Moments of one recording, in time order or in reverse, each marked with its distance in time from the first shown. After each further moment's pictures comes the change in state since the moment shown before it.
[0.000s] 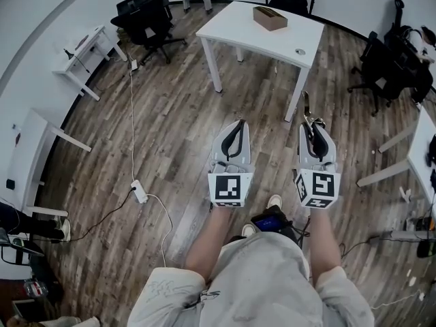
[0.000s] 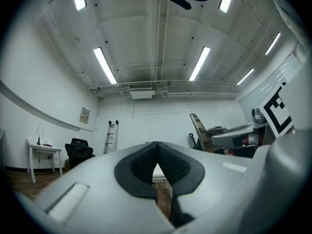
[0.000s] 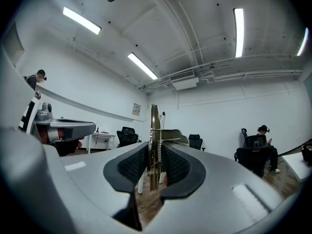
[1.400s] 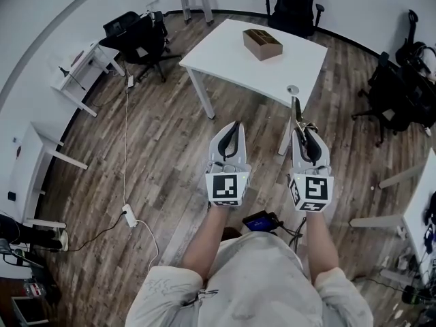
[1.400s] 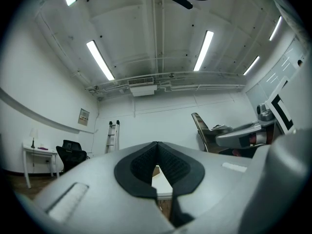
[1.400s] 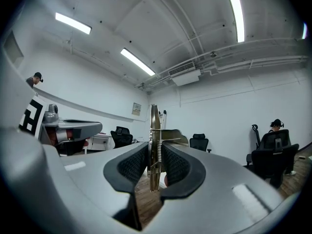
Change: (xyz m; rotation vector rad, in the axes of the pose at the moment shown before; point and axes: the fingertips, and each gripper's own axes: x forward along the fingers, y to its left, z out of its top) left arm 1.115 -0.110 -0.203 0.052 0.011 0.064; right arm 0.837 -0.756 -0.105 0.029 -0.003 0.074
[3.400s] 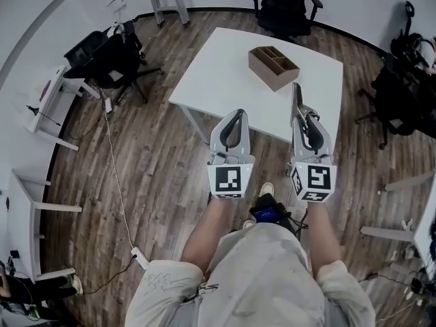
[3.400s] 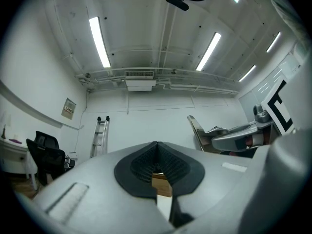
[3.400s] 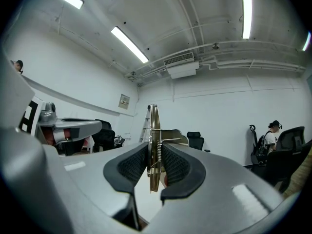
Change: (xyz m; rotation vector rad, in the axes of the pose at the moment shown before) left arm 1.034 0.887 -0.401 -0.058 -0.030 -0.151; right arm 1.401 0.092 -0.141 -0.033 0.050 -0.144
